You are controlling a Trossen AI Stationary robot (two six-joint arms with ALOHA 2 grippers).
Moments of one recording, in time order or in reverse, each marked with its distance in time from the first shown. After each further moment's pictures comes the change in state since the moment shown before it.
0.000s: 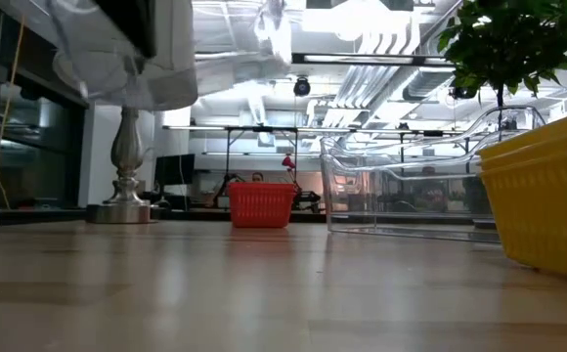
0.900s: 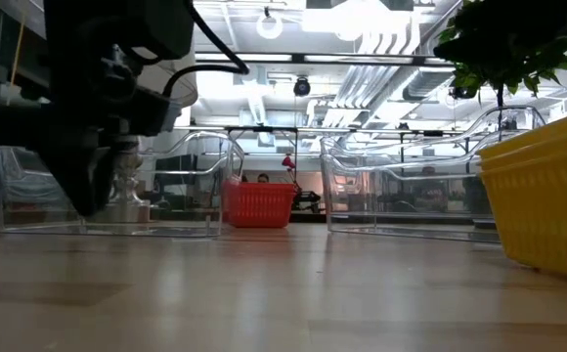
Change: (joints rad) left arm 0.121 0.078 -0.499 0.437 0.292 -0.065; right arm -0.076 0.000 0.000 -0.388 0.294 0.202
